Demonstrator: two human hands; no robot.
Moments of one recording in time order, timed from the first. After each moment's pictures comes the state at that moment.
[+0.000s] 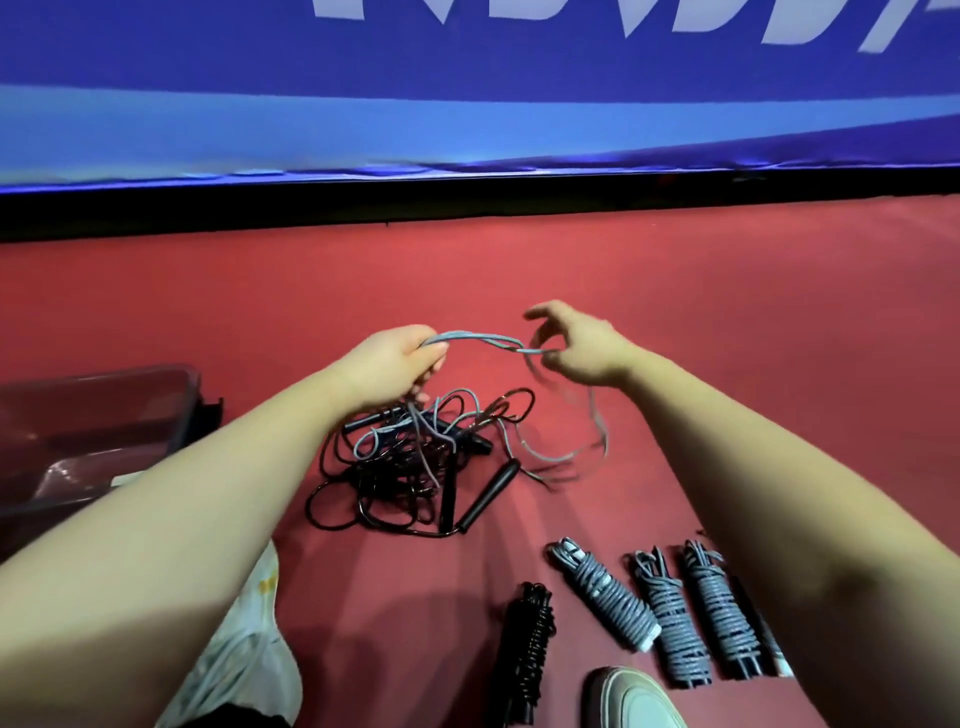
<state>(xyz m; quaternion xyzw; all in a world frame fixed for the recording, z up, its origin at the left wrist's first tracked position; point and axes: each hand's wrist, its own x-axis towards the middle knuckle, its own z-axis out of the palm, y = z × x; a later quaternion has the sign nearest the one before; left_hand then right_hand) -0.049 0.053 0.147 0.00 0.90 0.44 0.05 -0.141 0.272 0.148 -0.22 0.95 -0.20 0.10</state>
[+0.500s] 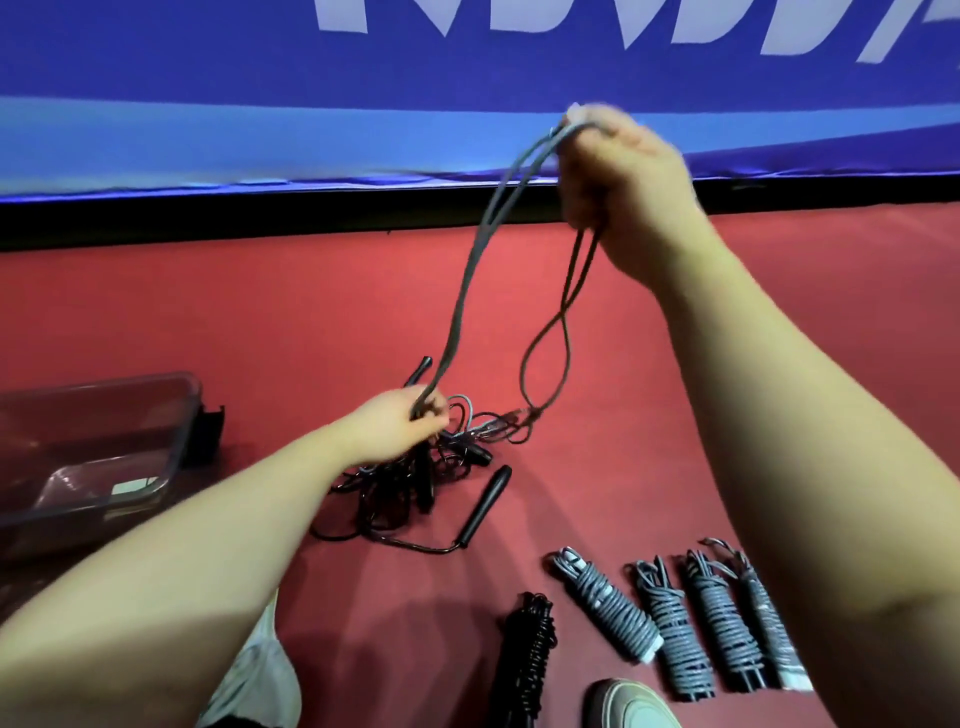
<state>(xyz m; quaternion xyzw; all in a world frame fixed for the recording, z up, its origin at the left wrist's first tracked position) -0.037 0.051 0.103 0.04 0.93 0.37 0.09 -0.116 0.244 0.275 -0.30 0.65 -0.70 0.03</state>
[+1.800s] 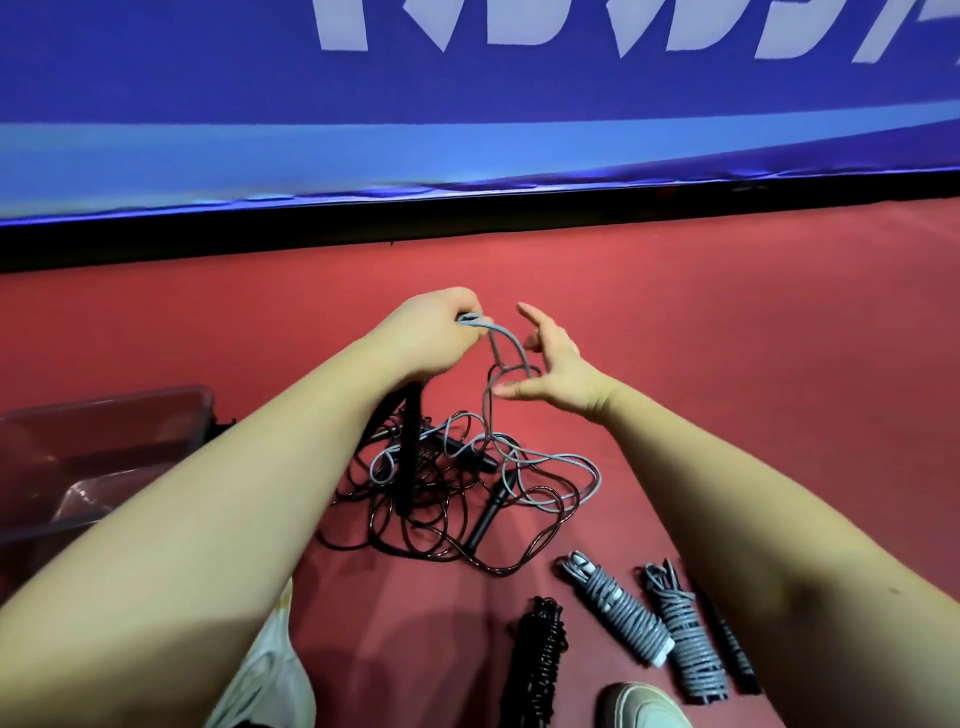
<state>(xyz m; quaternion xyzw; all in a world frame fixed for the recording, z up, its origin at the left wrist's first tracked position) -0.053 0.088 0.209 -0.01 0.94 0.34 0.00 -0.126 0.254 0.126 -0.22 0.88 -0.40 0.13</state>
